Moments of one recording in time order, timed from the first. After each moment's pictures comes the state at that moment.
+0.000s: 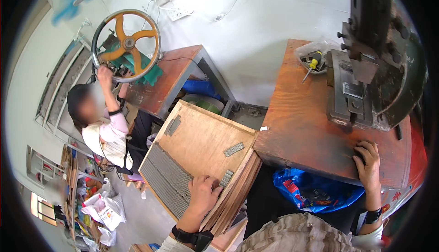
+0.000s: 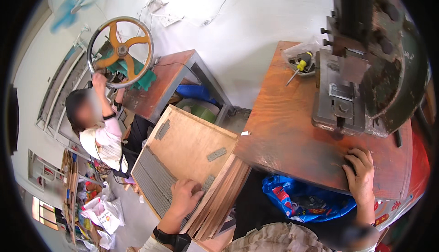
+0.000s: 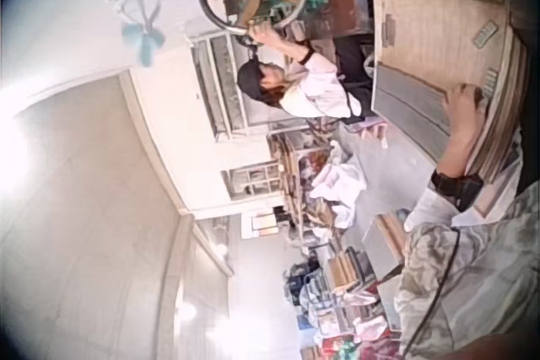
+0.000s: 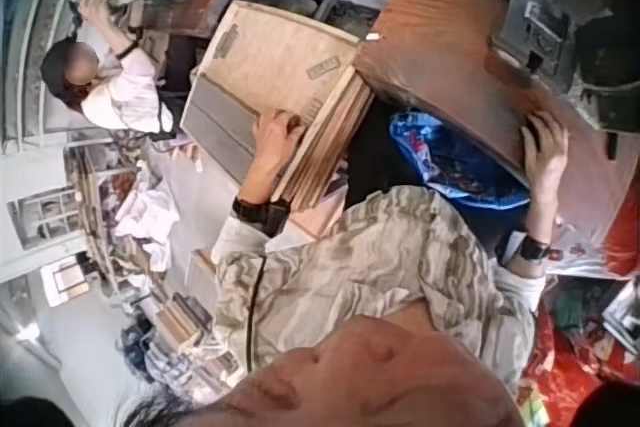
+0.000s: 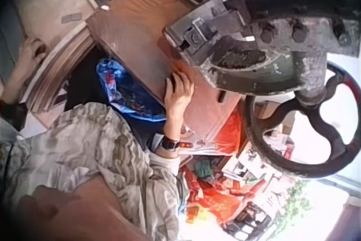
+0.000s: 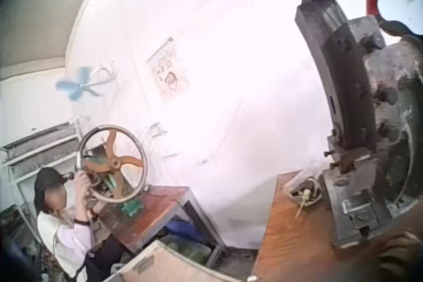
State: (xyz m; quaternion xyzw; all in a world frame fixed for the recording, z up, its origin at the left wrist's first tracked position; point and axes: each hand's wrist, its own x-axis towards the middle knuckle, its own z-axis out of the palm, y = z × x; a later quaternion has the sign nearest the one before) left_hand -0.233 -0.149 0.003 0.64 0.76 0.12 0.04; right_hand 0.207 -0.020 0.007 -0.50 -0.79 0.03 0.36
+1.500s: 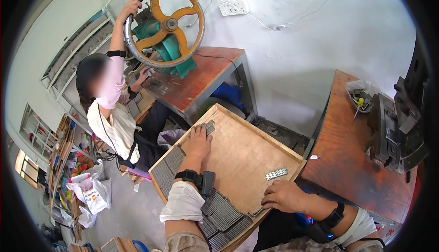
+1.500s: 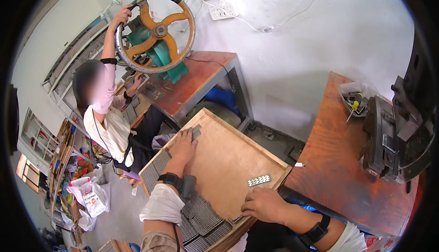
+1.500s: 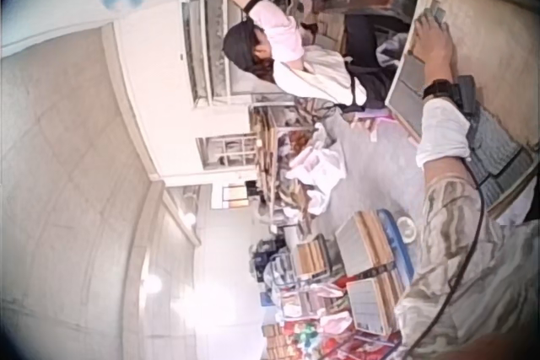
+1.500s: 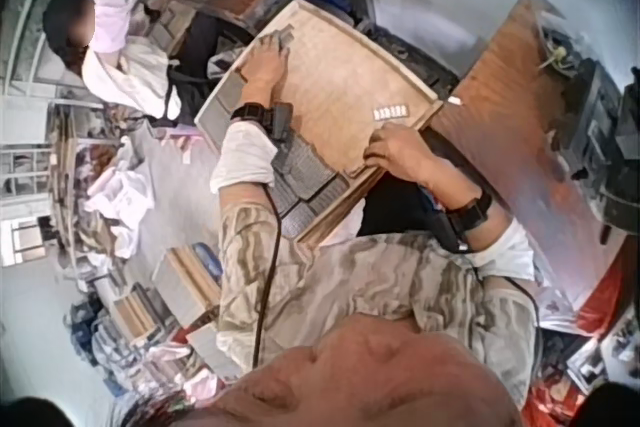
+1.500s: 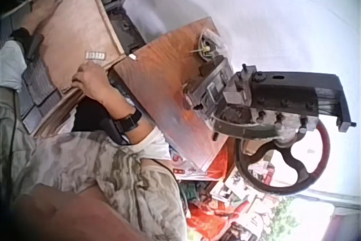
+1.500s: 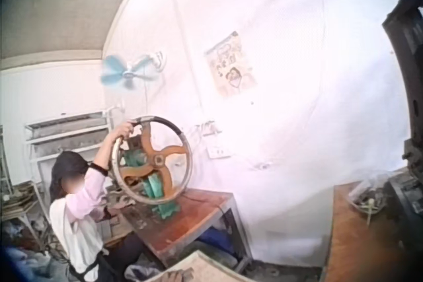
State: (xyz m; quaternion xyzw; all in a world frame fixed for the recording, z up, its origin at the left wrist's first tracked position) left_hand -0.463 -0.004 -0.050 0.55 0.83 0.08 -0.10; right_hand -0.101 -0.001 -0.024 -0.05 -0.95 0.27 0.14
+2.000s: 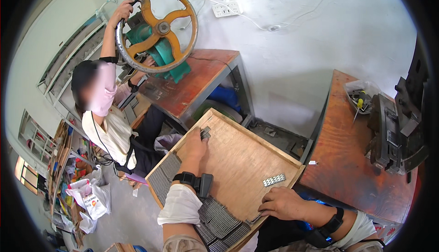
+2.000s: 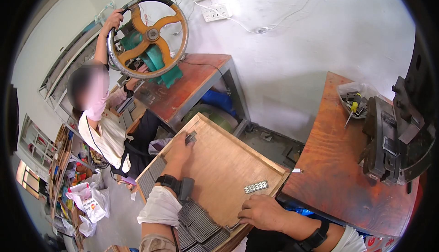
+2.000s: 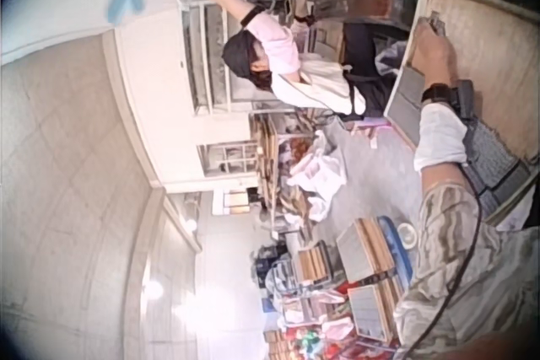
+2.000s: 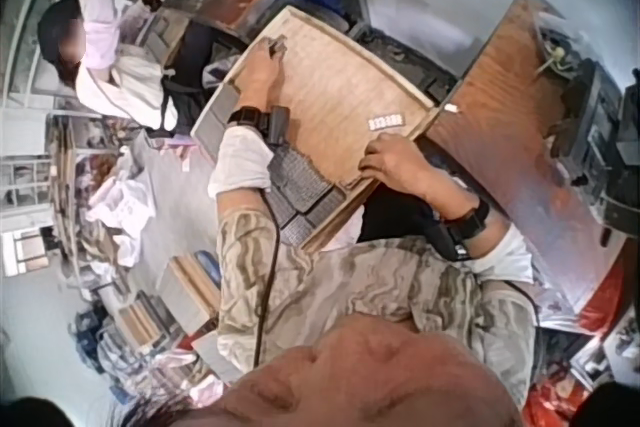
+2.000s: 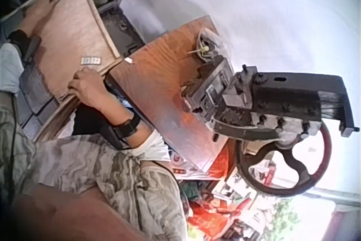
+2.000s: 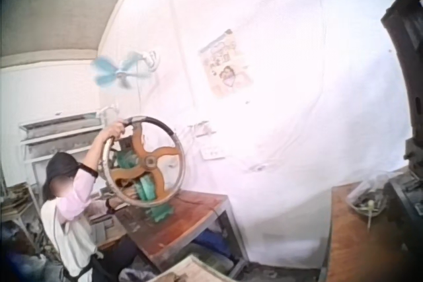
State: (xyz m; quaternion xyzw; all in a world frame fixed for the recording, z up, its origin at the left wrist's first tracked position) left_hand -0.457 0.015 -0.034 0.51 0.84 0.20 -0.04; right_hand -0.101 0.001 -0.021 -0.05 -0.95 0.28 0.15
